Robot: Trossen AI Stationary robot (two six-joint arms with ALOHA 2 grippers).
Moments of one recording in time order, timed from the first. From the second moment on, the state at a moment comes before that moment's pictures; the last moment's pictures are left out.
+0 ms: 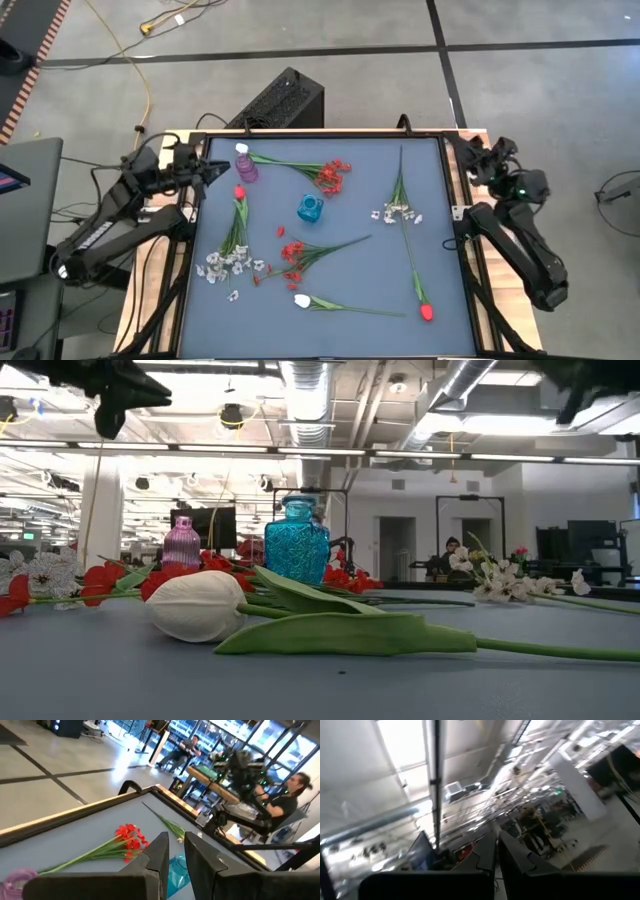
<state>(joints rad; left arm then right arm) 0.73 0.34 0.62 -0.41 0.34 -0.45 -1.07 0.09 0.35 0.34 -0.49 0.83</state>
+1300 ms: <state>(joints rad) 0.73 0.66 0.90 -0.55 0.42 -0.27 -0.28 1.04 1.00 0.06 -0.55 0.32</state>
